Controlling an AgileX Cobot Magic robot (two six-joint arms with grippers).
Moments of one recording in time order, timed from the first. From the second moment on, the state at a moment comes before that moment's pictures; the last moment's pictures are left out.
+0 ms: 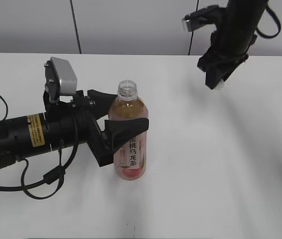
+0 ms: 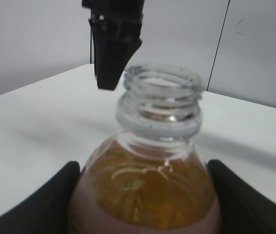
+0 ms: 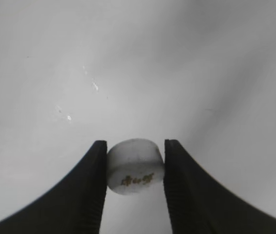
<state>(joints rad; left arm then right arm) -0.43 1.88 -0.59 0.83 -1.19 -0.36 0.30 2.13 -1.83 0.05 1.22 -0.47</state>
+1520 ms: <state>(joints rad) -0.43 1.88 -0.59 0.83 -1.19 -0.36 0.30 1.52 -1.24 0.02 1.22 -0.14</state>
